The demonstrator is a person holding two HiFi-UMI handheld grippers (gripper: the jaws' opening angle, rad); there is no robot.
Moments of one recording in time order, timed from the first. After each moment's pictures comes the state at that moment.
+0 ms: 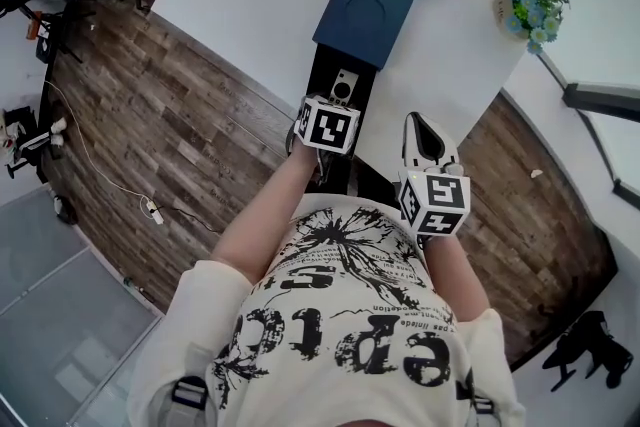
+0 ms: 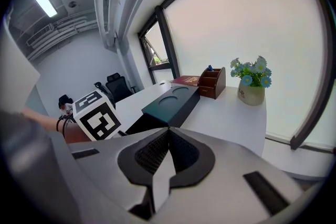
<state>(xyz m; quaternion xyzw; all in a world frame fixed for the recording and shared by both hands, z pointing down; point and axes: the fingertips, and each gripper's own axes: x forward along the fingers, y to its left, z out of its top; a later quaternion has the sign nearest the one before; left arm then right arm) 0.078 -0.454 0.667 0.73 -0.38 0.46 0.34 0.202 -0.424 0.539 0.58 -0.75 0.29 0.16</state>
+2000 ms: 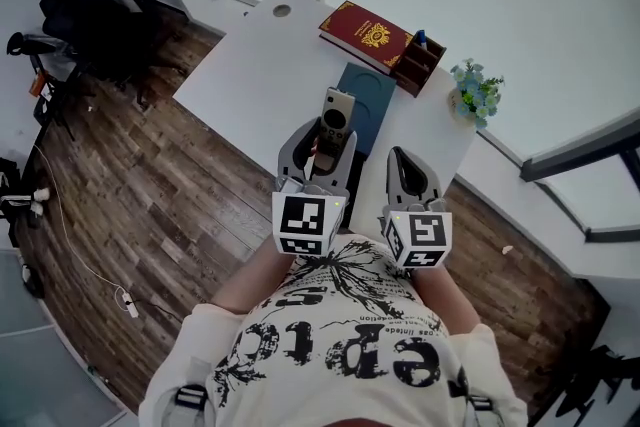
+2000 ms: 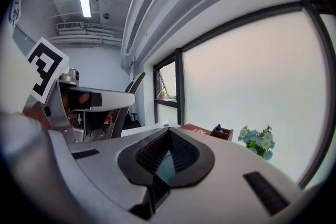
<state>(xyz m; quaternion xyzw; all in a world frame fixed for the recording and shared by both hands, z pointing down) 0.075 -0.495 0.331 0.88 -0.47 0.05 0.03 0.170 -0.460 0.381 0.62 -0.78 0.08 0.07</state>
